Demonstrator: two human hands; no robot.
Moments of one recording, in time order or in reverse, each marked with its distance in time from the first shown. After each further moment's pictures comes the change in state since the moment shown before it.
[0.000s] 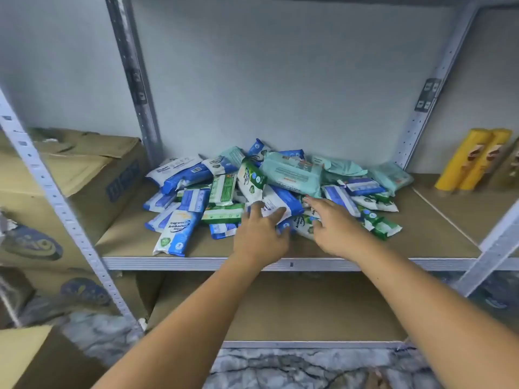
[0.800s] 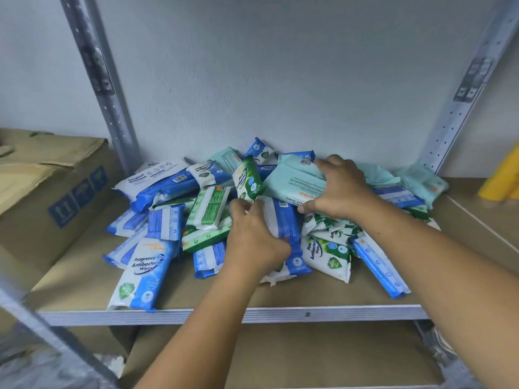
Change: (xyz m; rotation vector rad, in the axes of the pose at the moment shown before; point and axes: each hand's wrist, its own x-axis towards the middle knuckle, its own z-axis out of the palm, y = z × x) left_hand 0.075 -0.025 0.011 -0.267 0.059 -0.155; right_hand 0.165 0.033 0.005 -0.185 0.171 0.019
